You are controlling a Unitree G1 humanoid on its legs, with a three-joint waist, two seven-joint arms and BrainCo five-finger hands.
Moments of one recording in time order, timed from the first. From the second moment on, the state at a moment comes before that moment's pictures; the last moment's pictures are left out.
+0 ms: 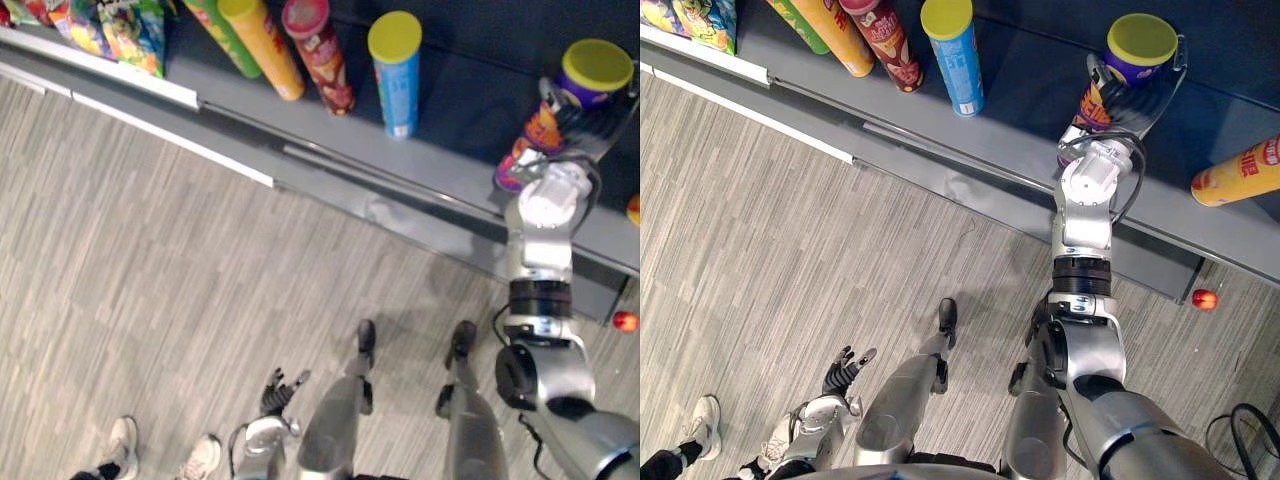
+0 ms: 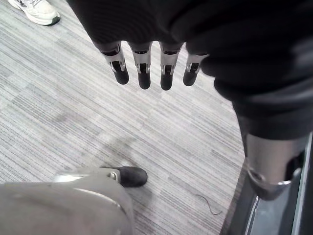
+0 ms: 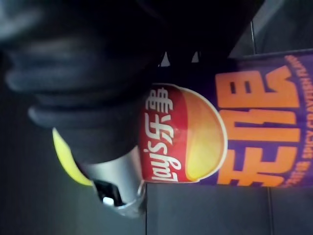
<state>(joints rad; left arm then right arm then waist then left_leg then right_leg) -0.02 0.04 0.03 0.86 -0.15 -0.18 0.15 -0.93 -0.18 -0.31 0.37 -0.12 -0.14 -0.56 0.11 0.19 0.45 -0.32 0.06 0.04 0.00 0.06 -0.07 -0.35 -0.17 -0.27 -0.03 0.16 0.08</state>
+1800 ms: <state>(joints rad) -0.03 0.00 -0.02 0.75 -0.27 -0.21 0.08 -0.75 -0.20 -0.21 0.43 -0.06 -0.18 -0.47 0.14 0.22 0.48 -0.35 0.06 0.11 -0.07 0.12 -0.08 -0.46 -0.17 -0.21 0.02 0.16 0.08</state>
